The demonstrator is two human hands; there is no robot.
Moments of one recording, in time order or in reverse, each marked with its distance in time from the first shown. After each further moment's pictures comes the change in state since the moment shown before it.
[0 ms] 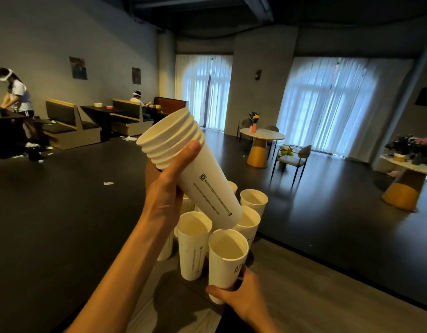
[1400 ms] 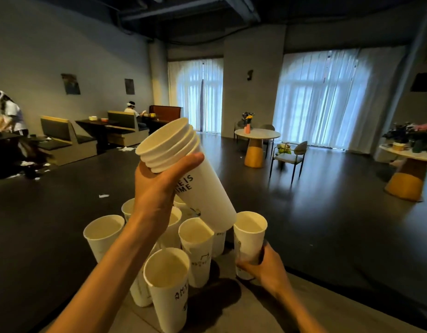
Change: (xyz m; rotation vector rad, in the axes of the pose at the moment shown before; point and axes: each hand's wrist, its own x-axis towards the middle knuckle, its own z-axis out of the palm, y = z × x) left_hand 0.013 -0.067 0.107 0.216 0.001 0.005; right_hand 0.104 0.052 -0.163 -0.088 0.164 -0.165
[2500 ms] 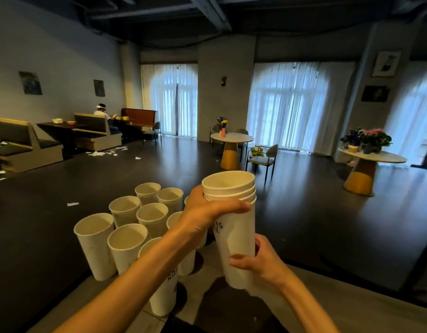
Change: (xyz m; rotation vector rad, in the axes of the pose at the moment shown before) left_hand -0.065 -0.007 0.043 0.167 -0.449 -0.318; right_hand -0.113 -0.111 -0.052 0.233 -0.294 -0.136
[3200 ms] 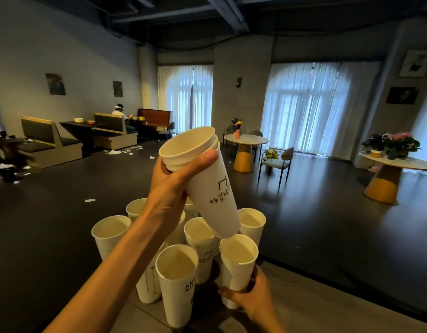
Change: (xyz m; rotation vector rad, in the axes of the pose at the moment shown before) left_hand 0.018 0.037 -0.074 -0.269 0.268 0.229; right_hand 0.041 0.107 0.058 -0.041 0.376 0.328
